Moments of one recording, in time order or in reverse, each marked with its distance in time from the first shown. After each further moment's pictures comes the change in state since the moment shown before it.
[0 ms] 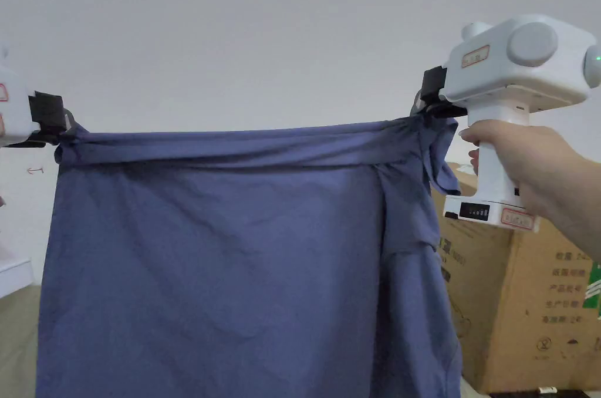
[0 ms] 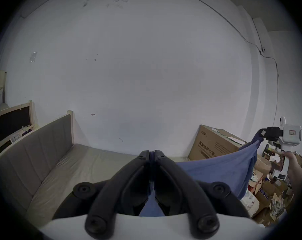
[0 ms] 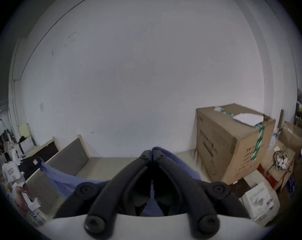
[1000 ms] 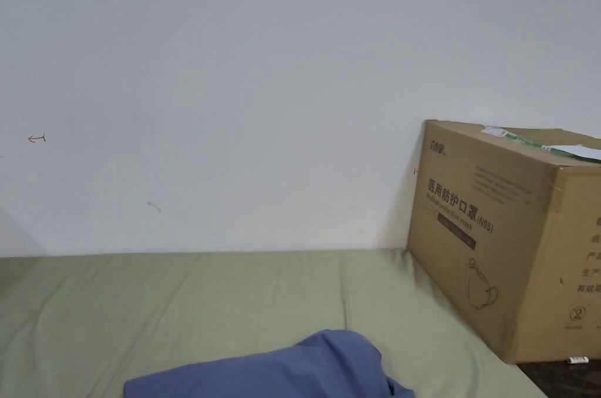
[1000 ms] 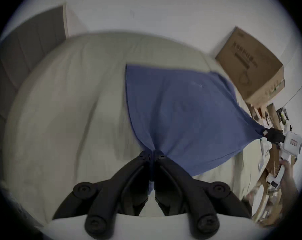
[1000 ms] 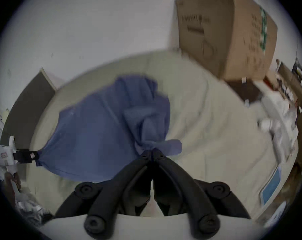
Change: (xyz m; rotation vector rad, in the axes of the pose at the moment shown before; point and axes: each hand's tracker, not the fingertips) left arm -0.077 -0.431 -0.058 -0.959 0.068 0.120; right arm 0.113 -0.495 -0.039 -0.754 -0.124 -0.135
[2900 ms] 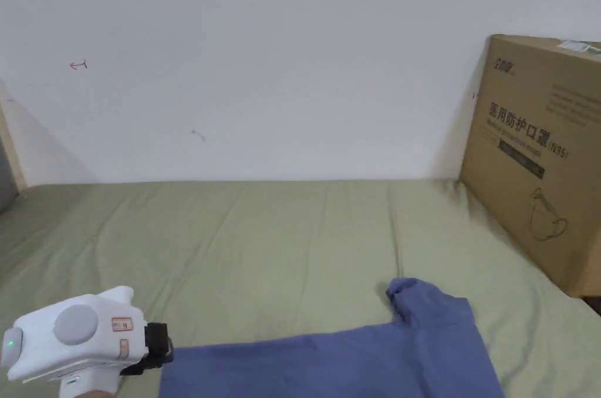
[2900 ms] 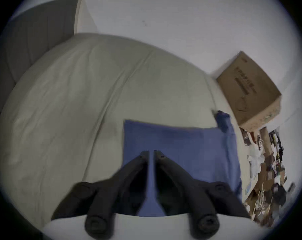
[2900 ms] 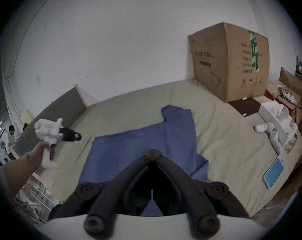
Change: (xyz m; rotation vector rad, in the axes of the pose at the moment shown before) left arm -0.031 0.122 -0.016 0.162 -0.007 0.121; right arm -0.059 -0.051 0.131 0.344 0.165 0.051
